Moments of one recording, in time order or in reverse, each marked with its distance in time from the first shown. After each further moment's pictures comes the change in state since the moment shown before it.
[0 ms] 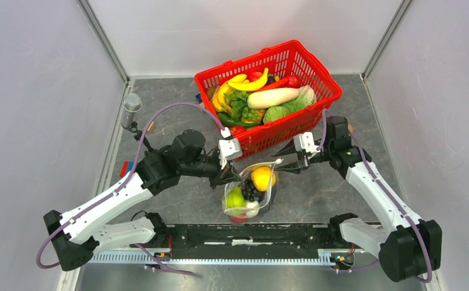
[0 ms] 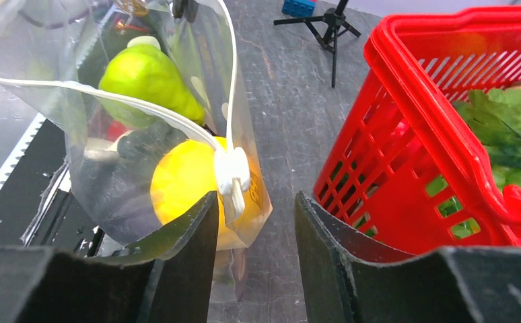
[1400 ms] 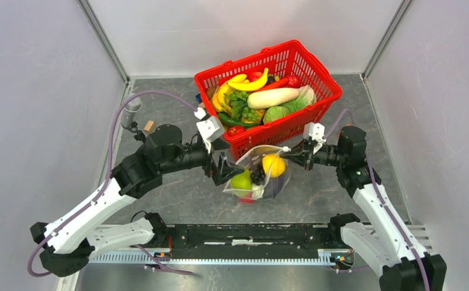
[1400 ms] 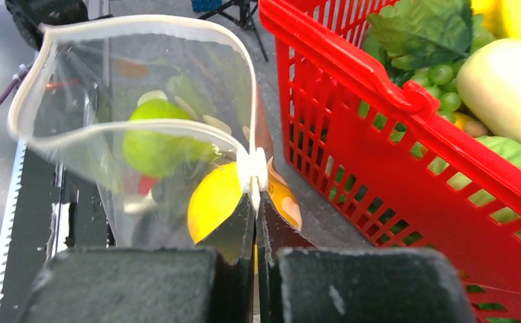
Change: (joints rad) left arm 0.000 -0.098 0.099 0.032 -0.185 -0.156; right arm -0.050 -0.195 -0.113 0.260 0.228 0.553
